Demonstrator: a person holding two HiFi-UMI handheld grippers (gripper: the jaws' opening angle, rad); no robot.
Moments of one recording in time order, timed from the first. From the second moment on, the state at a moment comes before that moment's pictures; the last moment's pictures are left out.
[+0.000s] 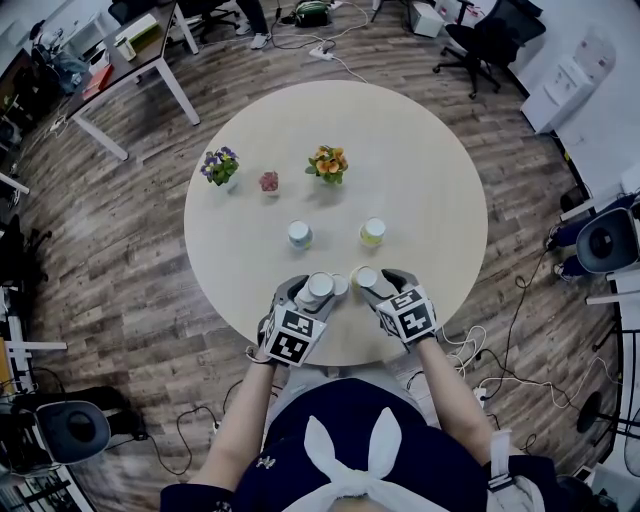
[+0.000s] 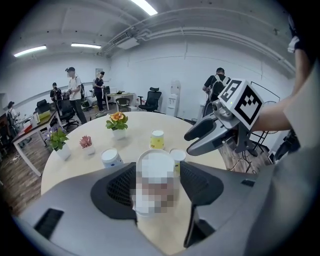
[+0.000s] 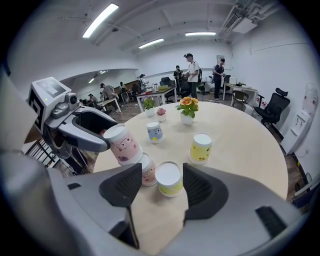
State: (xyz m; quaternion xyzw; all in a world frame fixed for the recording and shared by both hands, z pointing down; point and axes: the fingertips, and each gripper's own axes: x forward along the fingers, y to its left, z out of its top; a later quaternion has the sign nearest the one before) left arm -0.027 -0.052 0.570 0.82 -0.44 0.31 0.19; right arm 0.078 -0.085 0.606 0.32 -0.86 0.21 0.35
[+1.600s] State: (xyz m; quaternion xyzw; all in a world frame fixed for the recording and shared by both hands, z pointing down) left arm -0.103 -0.141 0.526 0.80 -0.52 0.23 0.20; right arm 0.088 -0.161 0.559 0.37 -0.86 0.20 0.29
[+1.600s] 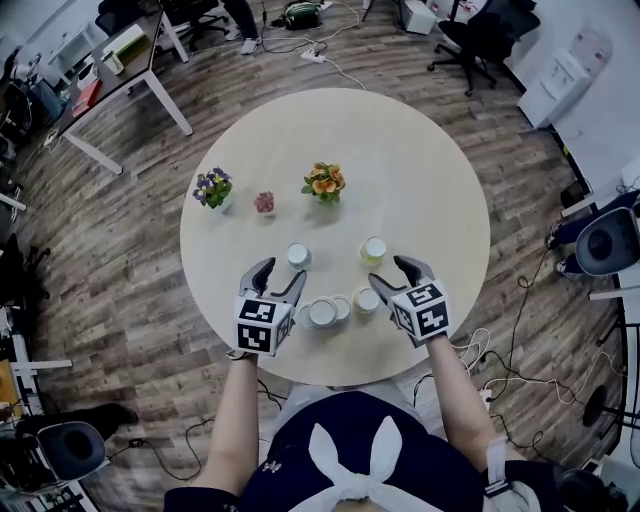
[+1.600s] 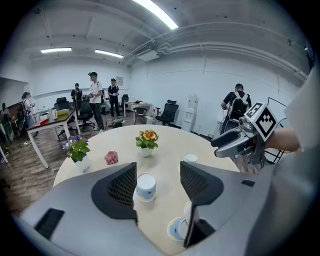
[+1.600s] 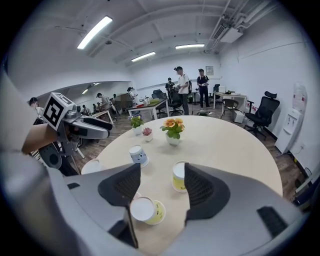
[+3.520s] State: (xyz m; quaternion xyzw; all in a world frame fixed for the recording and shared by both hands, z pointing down) left arm -0.106 -0.195 0.652 0.75 -0.48 0.35 0.28; right arm 0.082 -0.218 0.660 0.37 -0.81 0.23 0.39
